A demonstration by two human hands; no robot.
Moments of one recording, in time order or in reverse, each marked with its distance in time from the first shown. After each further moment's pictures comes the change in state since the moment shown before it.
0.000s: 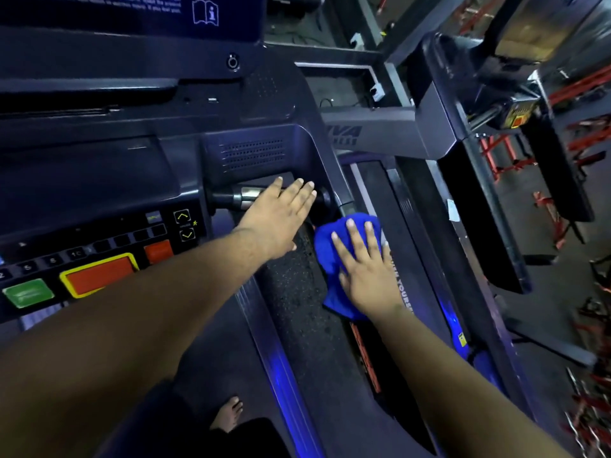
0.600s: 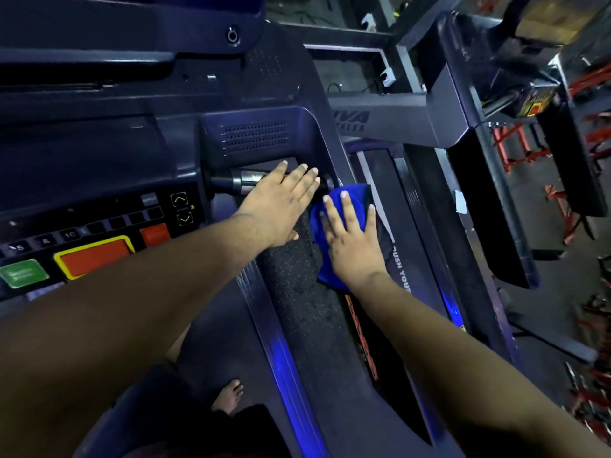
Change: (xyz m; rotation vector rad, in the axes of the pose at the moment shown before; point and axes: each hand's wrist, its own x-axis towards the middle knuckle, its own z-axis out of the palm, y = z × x) left_hand 0.004 0.002 0.004 0.018 0.025 0.005; right_hand 0.042 -0.026 -0.007 -0.430 -0.182 -0.111
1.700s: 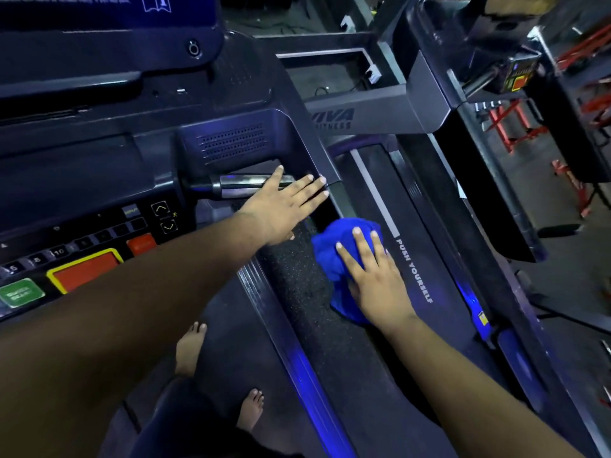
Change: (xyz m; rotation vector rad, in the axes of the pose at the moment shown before) left_hand 0.016 0.016 -0.003 -0.028 0.013 0.182; right_hand -0.094 0.004 0.063 0.476 0.170 0.153
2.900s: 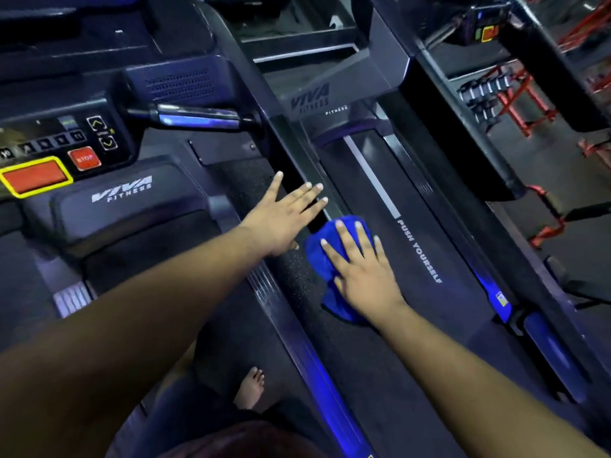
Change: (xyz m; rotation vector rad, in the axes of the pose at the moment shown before) left_hand -0.032 0.196 -0.019 -0.039 0.013 -0.032; right_hand -0.148 0.040 0.042 0.022 0.034 -0.048
